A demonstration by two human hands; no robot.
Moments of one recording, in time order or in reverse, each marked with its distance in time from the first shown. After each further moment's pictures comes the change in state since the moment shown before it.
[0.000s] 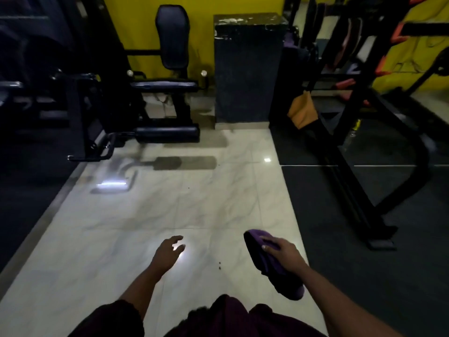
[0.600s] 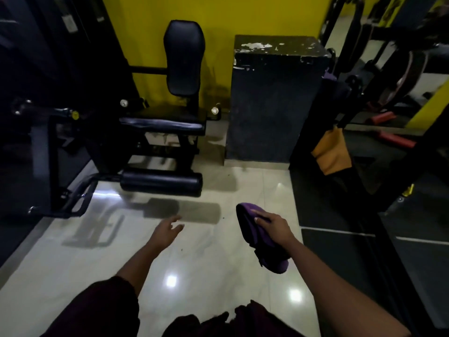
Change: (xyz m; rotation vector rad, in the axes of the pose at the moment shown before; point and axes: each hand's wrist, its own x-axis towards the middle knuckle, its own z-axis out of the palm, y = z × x) left_hand 0.413 0.268 -0.093 -0.041 0.063 0.074; right_hand 0.467 -0.186 -0.204 0.089 0.061 -0.113
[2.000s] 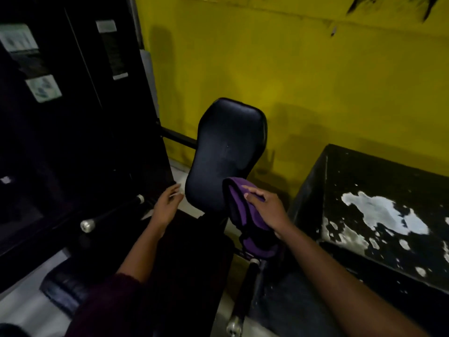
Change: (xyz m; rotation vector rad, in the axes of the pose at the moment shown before) left_hand 0.789 0.321 -0.256 -0.470 0.546 0.041; right_hand 0.859 -0.423 -0.131 0.212 -0.204 -0.441
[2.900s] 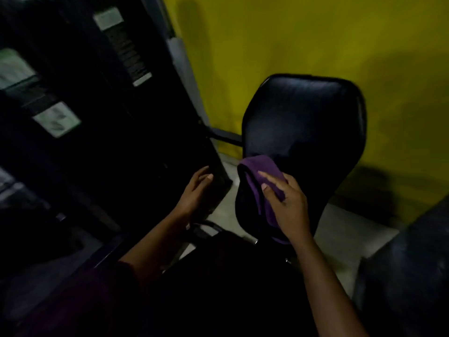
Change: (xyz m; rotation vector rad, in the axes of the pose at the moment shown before) left_hand 0.197 -0.006 -0.014 0.034 -0.049 -0.028; right_hand 0.197 0.054 0.112 0.109 0.211 -0.285
